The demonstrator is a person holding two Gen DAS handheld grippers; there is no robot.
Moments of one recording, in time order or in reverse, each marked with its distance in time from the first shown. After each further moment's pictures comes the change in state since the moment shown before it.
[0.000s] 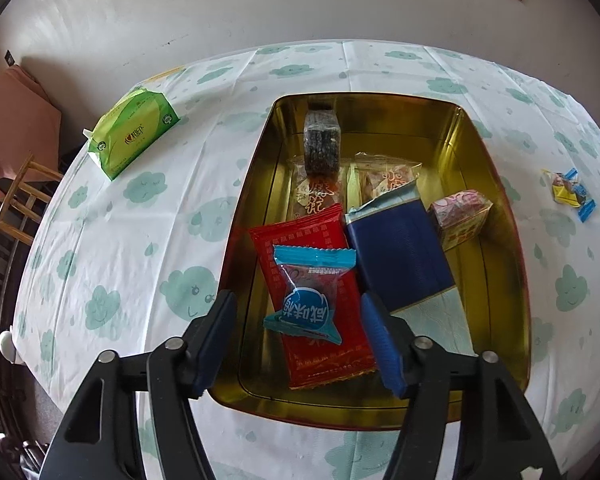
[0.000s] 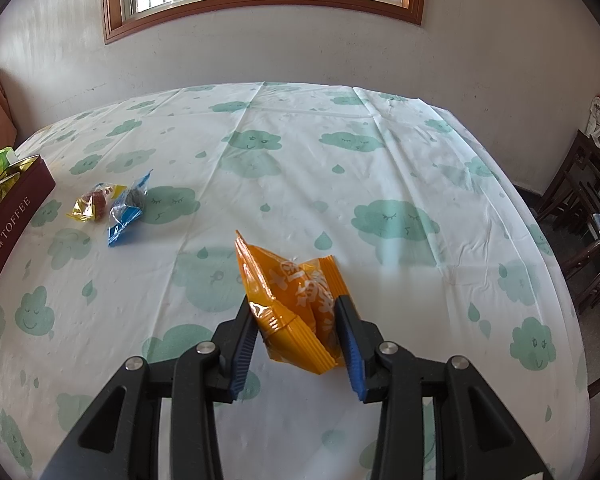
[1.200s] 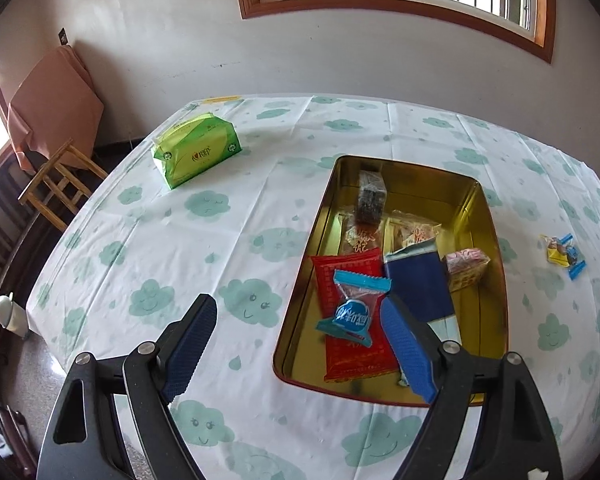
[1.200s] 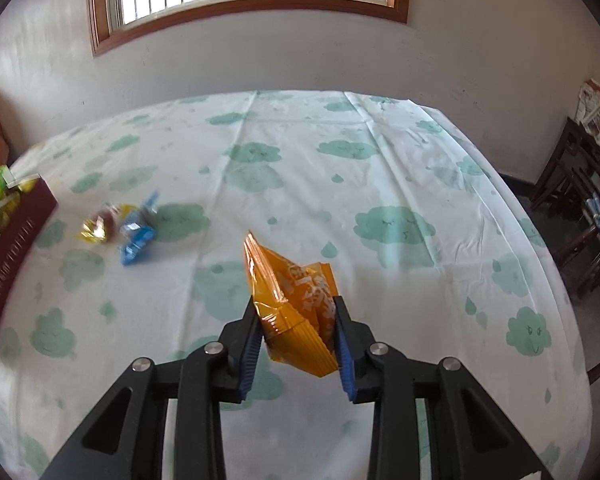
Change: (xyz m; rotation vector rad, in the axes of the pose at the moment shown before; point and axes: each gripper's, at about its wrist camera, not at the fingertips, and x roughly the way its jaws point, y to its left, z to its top) left arm -0.053 0.035 -0.012 -0.160 -0.152 0.050; right arm -0.017 0.008 0.009 0.067 -0.010 -0.006
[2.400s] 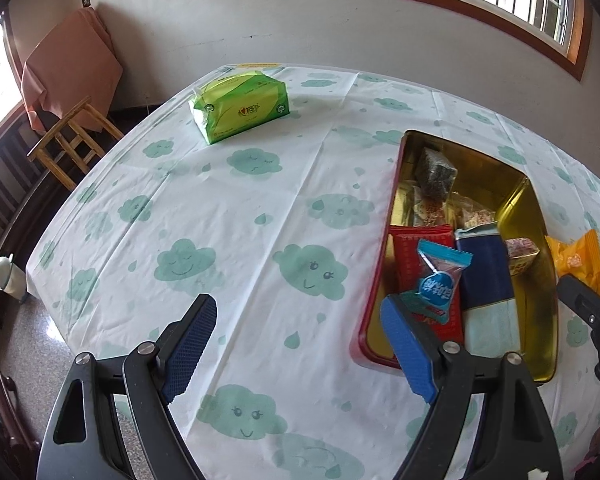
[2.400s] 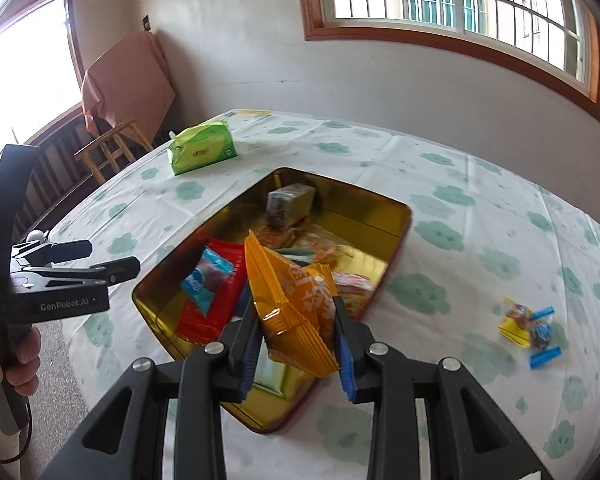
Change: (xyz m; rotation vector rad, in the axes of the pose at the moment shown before) left arm 0.022 0.059 -0.021 -0.099 0.069 0.024; right arm -0.075 0.314 0.016 -0.383 -0.046 0.493
